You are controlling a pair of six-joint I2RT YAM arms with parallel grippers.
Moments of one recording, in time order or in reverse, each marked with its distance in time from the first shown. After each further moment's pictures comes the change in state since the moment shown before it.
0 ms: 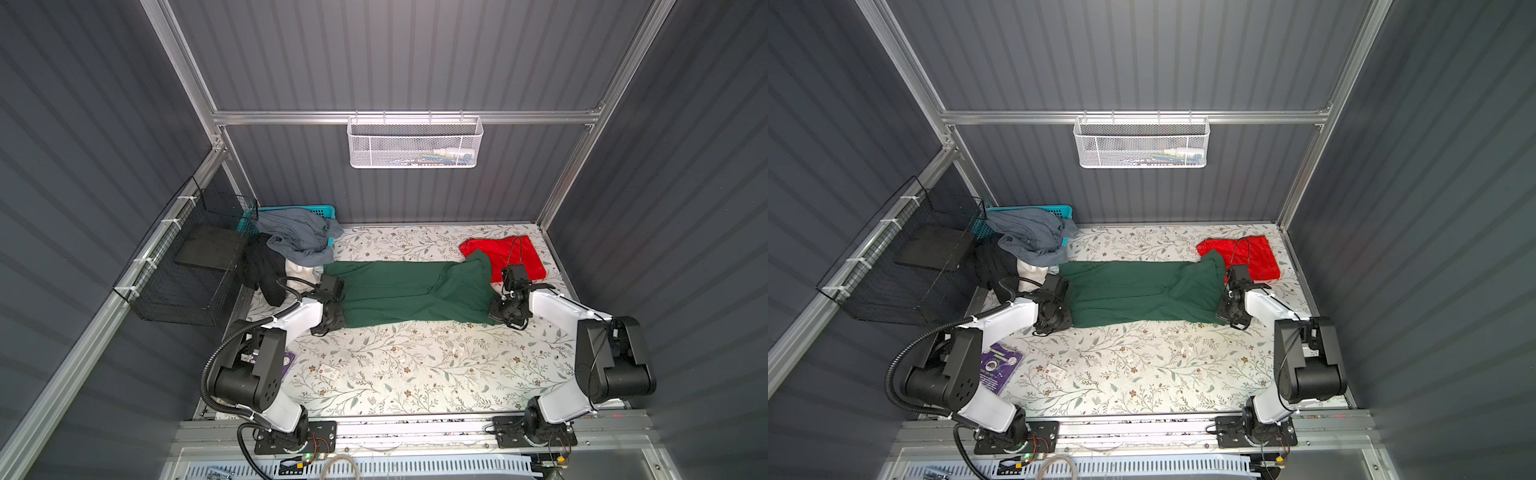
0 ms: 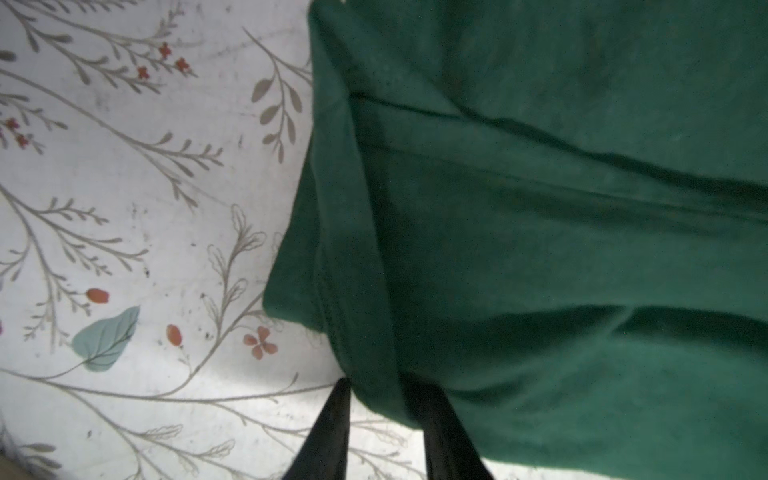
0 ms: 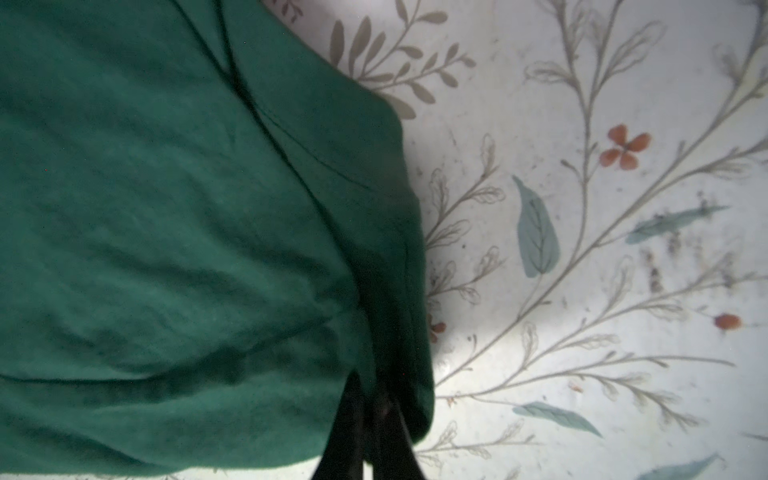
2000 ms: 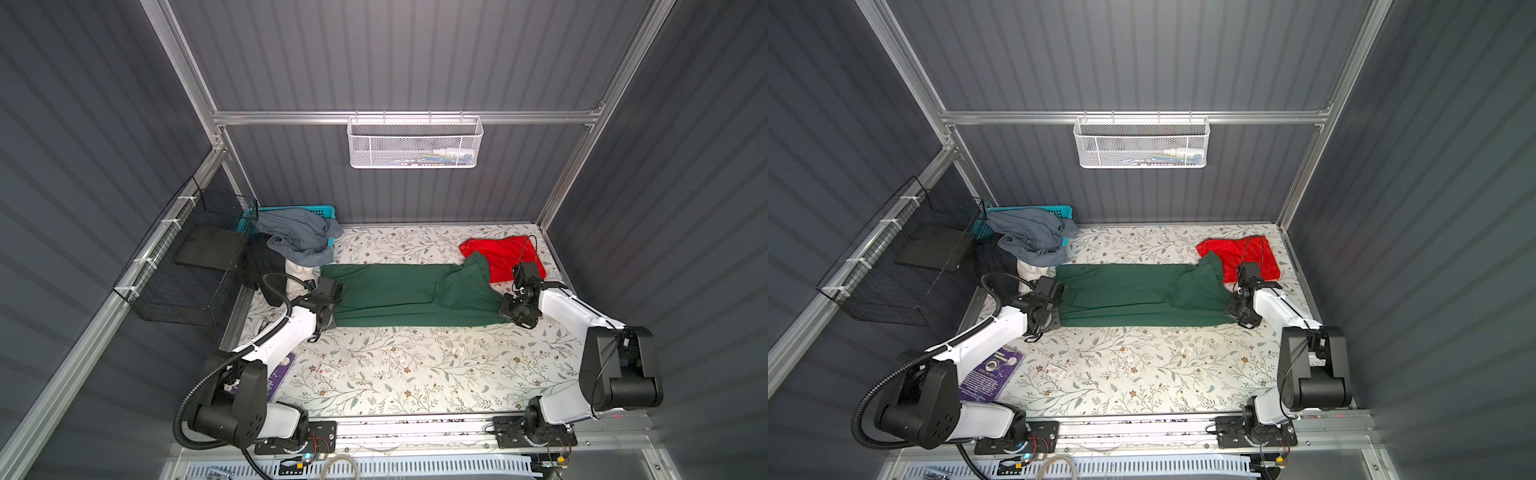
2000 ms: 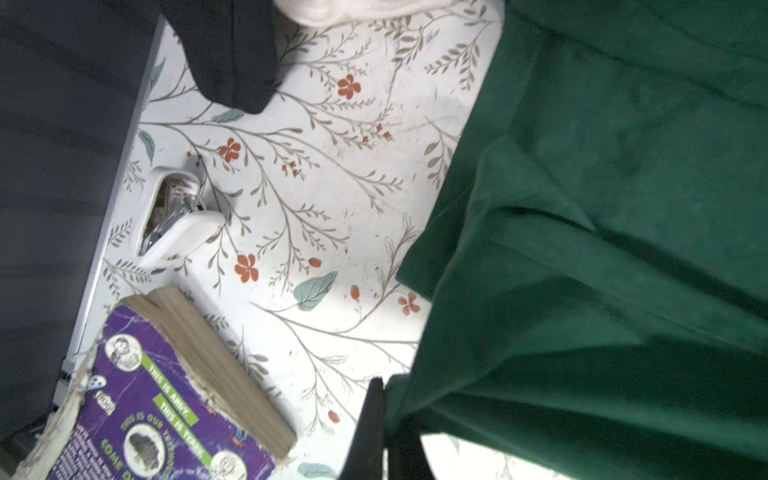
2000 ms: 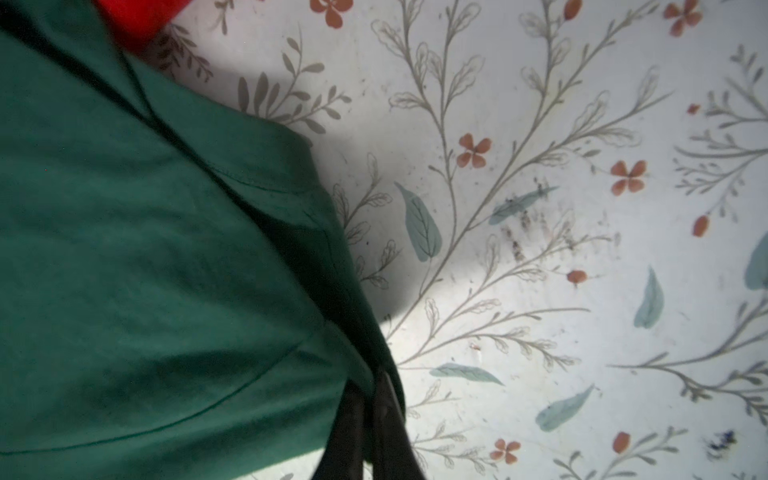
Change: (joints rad) left arm -0.034 -0.197 -0.021 -0.166 -0.288 -0.035; right arm -0.071 -0.055 0.021 -0.095 0.063 0.044
